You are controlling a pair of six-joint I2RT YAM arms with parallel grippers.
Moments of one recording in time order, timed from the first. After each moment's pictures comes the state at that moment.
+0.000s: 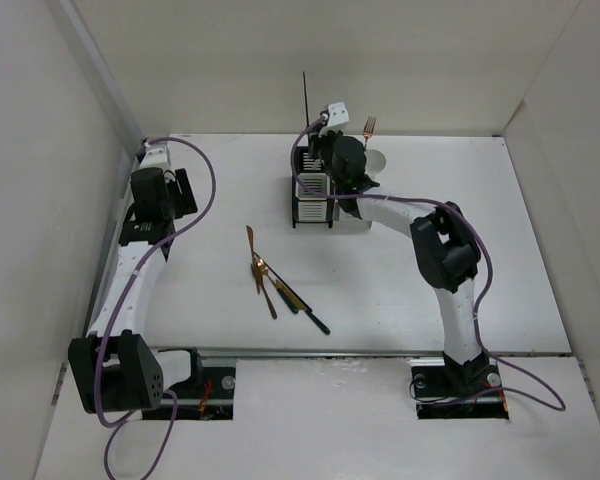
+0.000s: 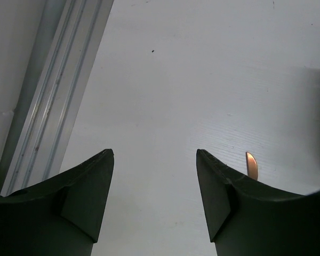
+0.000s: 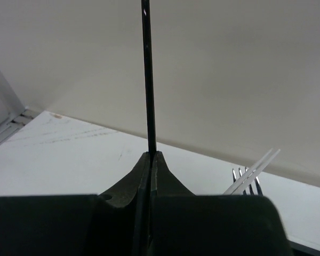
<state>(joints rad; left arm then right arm) 0.04 1.19 0.96 -0.25 -0.13 -0.11 0.57 2.15 1.62 0.69 0.18 0.02</state>
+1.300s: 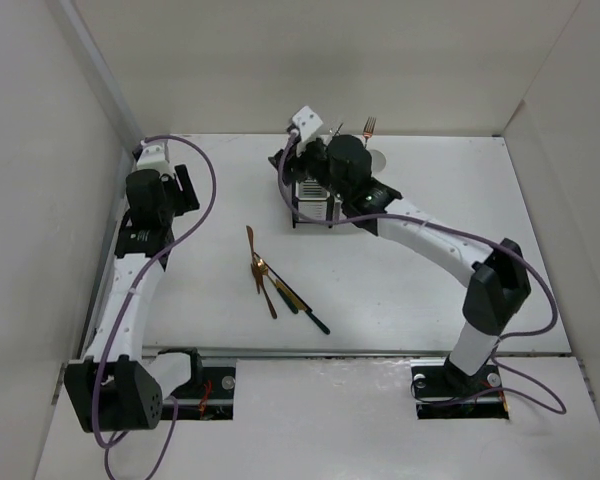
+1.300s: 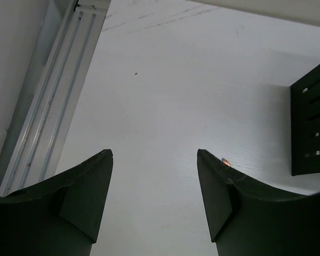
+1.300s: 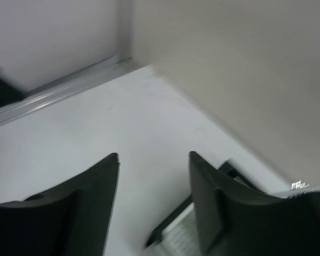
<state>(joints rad) 0.03 1.11 0.96 -0.23 -0.09 -0.12 0.74 1.76 1.53 0.27 -0.01 -0.17</state>
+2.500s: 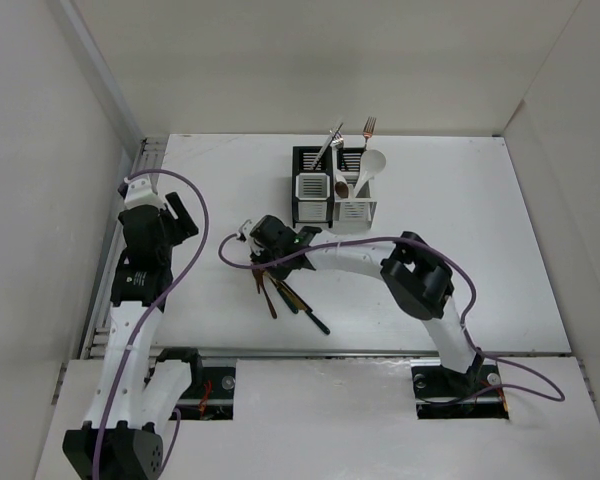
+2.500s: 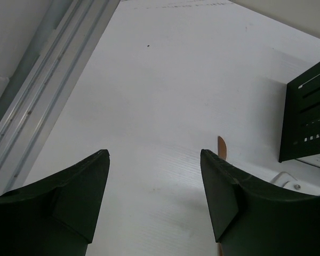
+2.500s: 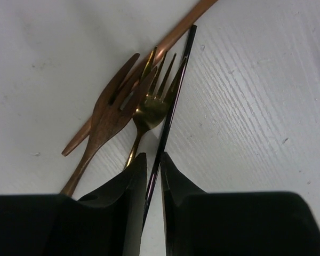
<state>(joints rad) -0.01 0.80 0.79 -0.36 -0.20 -0.28 1.00 2.15 1.62 -0.45 0.02 0.00</state>
